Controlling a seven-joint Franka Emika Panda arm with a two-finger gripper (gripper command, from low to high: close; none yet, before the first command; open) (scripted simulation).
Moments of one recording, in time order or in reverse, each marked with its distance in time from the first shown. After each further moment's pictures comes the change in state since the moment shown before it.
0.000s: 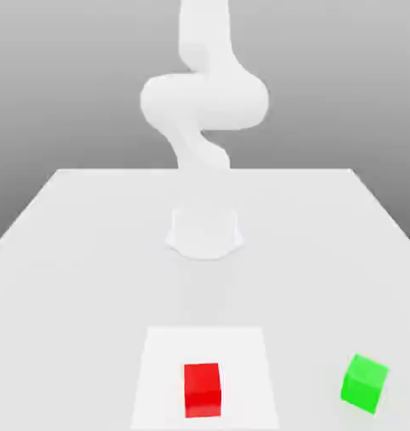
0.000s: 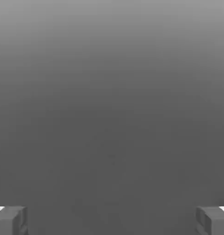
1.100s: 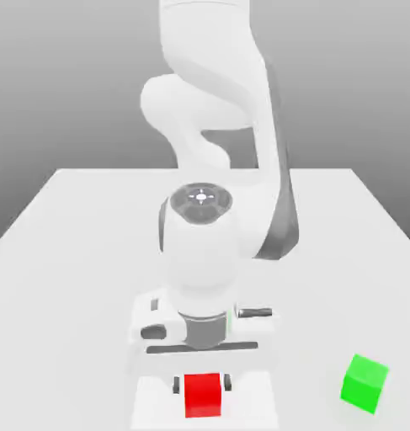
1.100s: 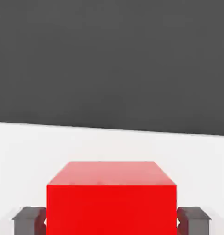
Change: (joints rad) arm 0.006 1.051 -0.010 -0.194 0.015 0.520 -0.087
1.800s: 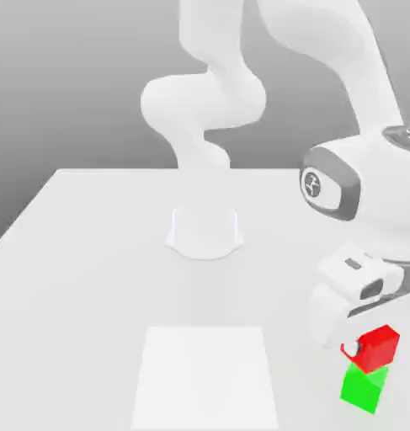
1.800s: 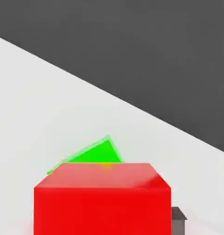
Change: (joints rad) arm 0.295 -0.040 0.186 0.096 -0.140 -0.144 0.173
